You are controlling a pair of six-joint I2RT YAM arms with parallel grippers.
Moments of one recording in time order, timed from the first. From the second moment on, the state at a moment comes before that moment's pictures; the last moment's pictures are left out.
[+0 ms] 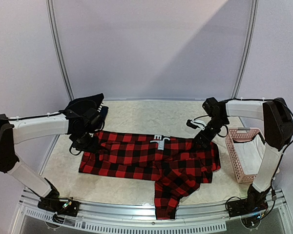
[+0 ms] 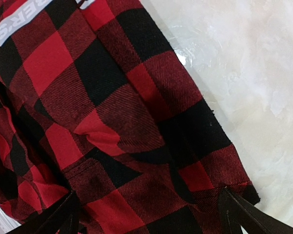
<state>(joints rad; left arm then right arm) -0.60 1.48 0.97 -0.86 -0.35 -0.52 0.37 1.85 1.27 -0.81 -0.28 -0.43</state>
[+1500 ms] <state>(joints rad) -0.39 1.65 1.03 -0.44 -0.09 -0.61 0.37 1.76 1.25 -0.82 -0.34 -0.45</state>
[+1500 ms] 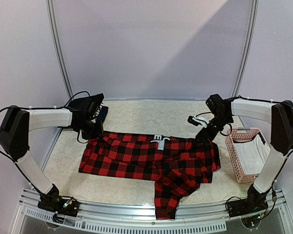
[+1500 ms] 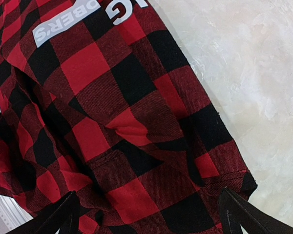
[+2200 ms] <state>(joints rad) -0.38 1.83 1.31 -0.45 -0.12 -0.48 0.36 1.76 1.25 -0.80 -0.33 -0.45</state>
